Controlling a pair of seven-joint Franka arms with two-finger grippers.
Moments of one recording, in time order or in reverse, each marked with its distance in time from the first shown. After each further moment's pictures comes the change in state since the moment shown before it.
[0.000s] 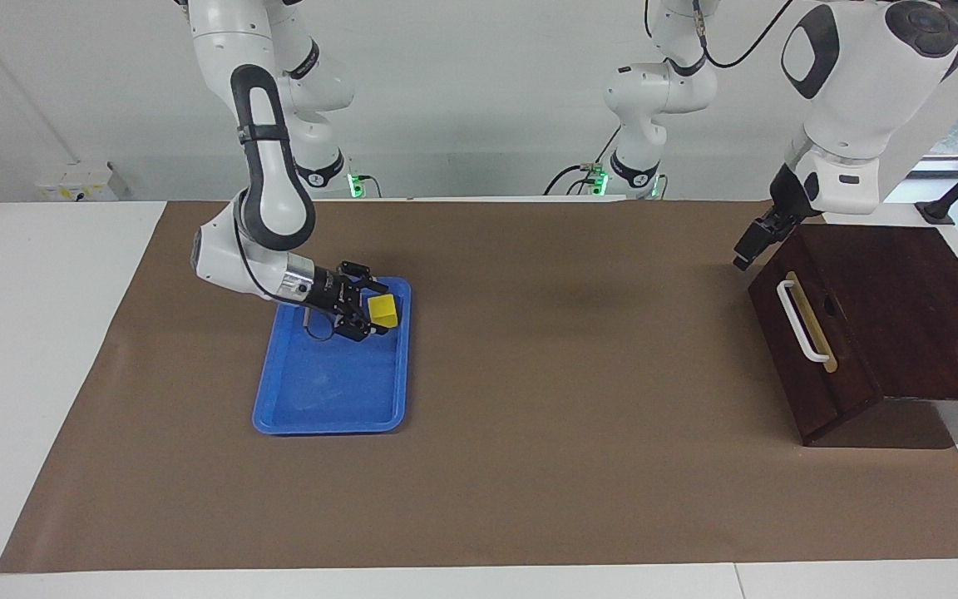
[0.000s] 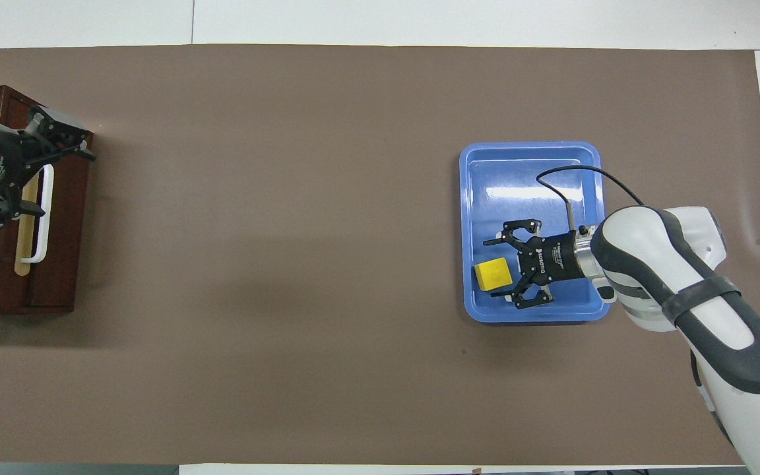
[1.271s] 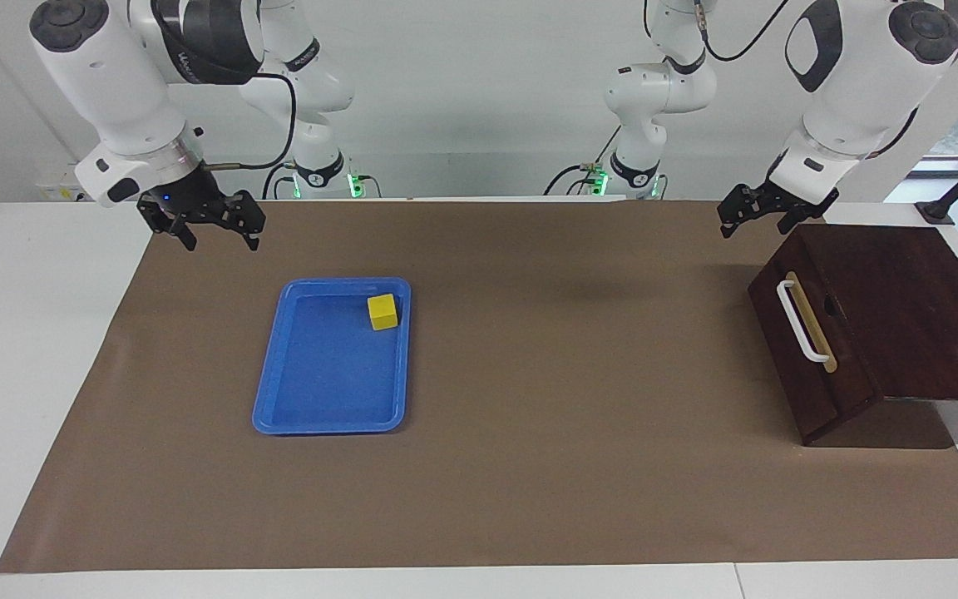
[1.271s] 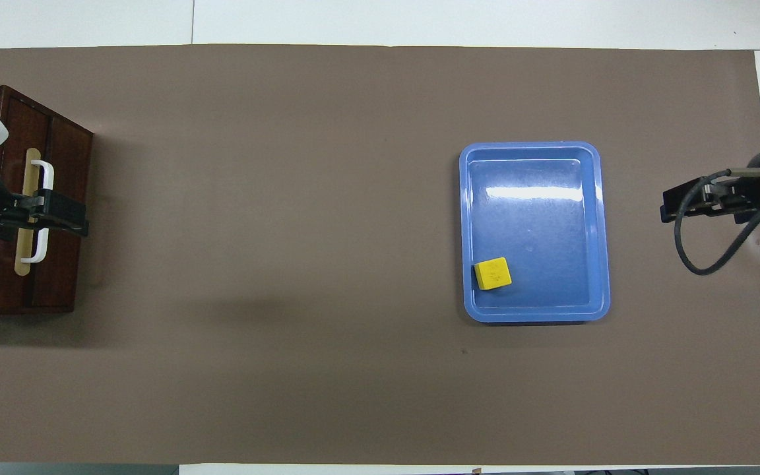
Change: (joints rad) left arm 0.011 -0.037 -0.020 -0.049 -0.007 -0.058 0.387; right arm -0.077 -0.164 -0.004 0.550 -1.007 -0.501 -0.958
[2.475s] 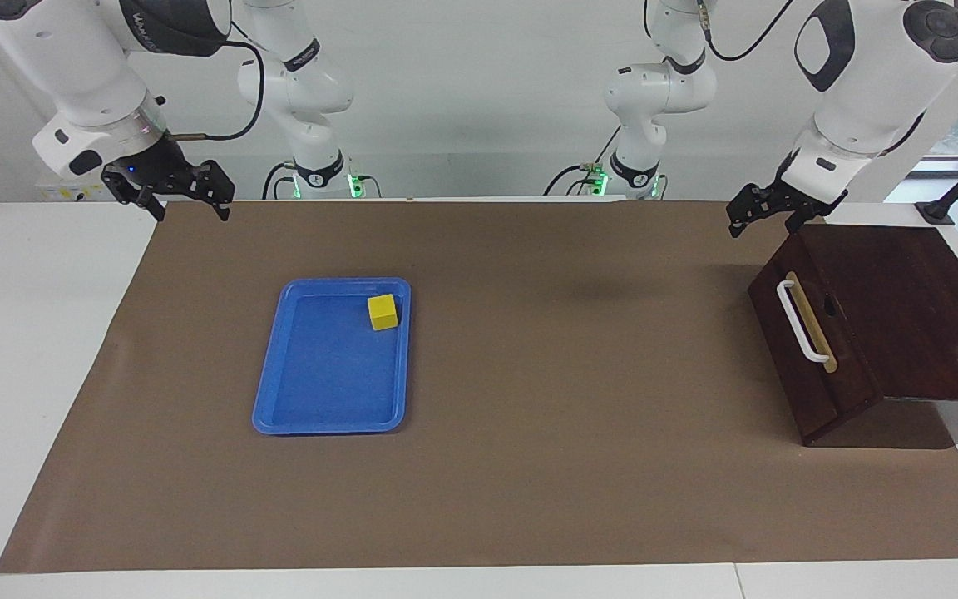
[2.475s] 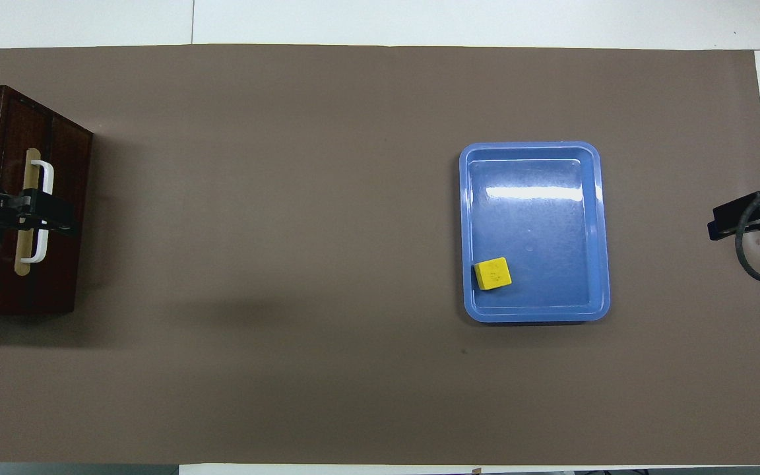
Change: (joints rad) left arm 0.006 -0.002 0.020 -0.001 0.000 -0.002 0.001; right arm -0.061 -0.009 0.001 0.051 -0.028 -0.086 -0.086
